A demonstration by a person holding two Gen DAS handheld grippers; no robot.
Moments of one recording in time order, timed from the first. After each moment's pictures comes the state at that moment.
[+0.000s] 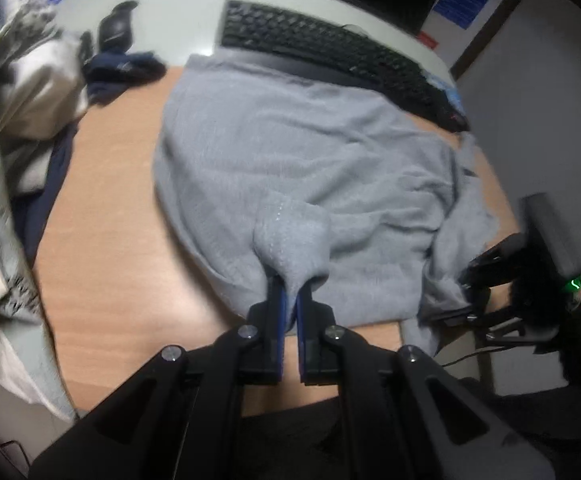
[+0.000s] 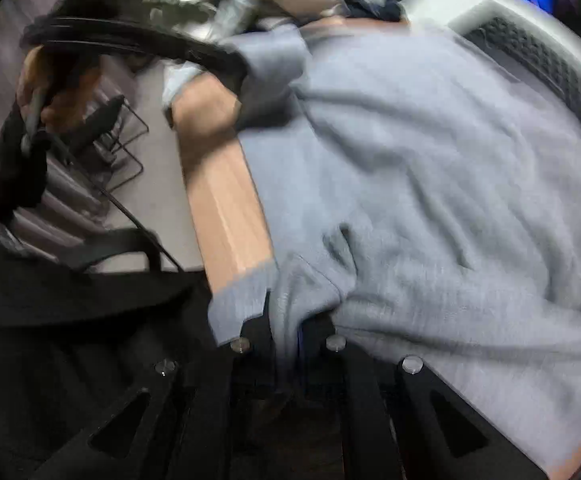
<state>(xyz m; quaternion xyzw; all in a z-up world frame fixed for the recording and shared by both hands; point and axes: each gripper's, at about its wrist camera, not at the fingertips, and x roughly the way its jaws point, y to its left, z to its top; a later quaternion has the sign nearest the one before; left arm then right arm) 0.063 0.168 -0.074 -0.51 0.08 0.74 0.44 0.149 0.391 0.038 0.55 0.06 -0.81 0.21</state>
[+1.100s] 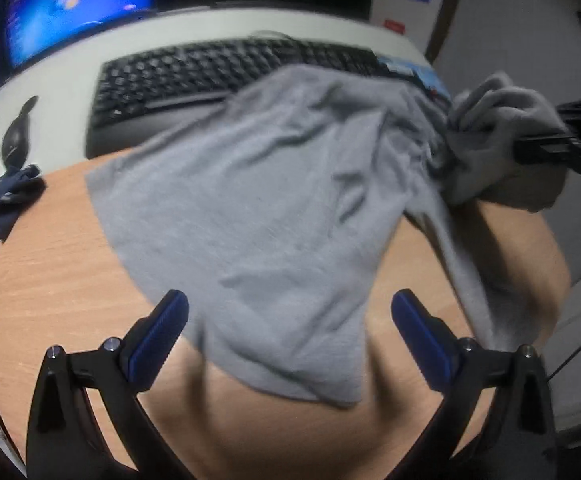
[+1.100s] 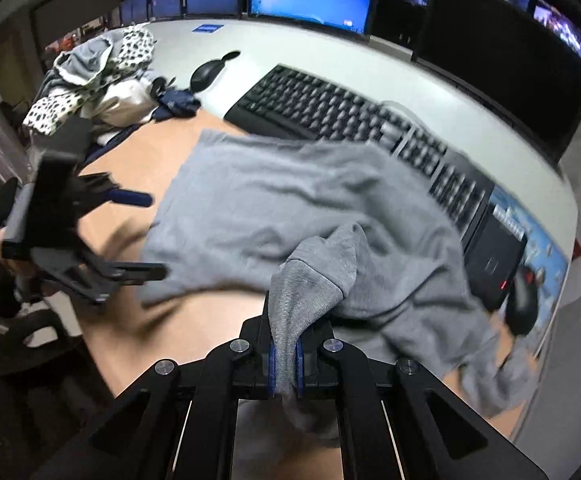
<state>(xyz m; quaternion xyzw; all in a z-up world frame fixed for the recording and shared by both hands) 0.111 0.373 -0.085 -0.40 0.19 0.77 0.46 0.185 0.566 0.152 0.49 0.03 -0.87 -0.02</state>
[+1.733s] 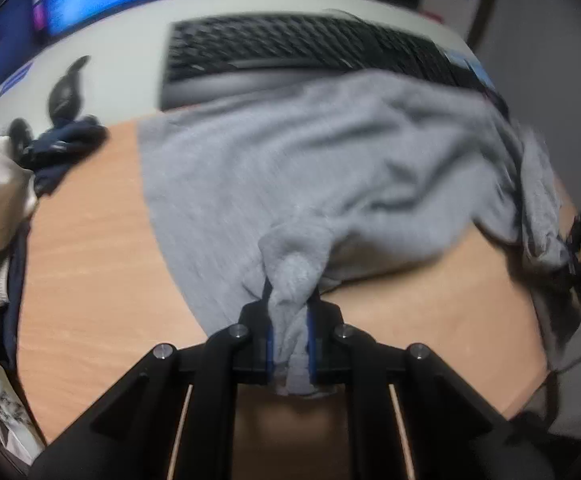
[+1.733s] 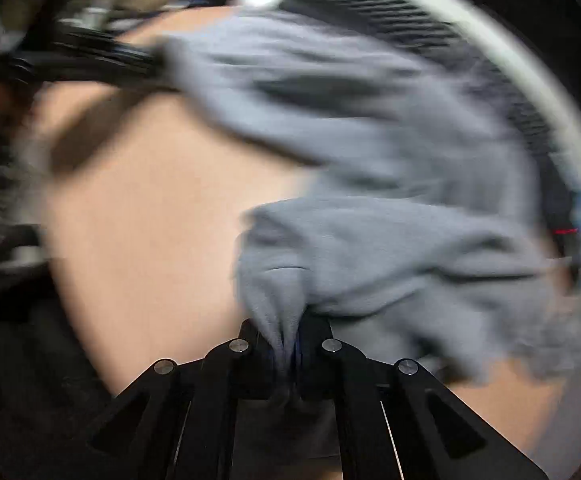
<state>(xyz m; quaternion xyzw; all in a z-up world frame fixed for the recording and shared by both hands) 0.030 0.317 -0.080 -0.43 0.16 0.79 0.41 0.190 0.554 0.064 0.57 0.08 -0.82 -0.04</state>
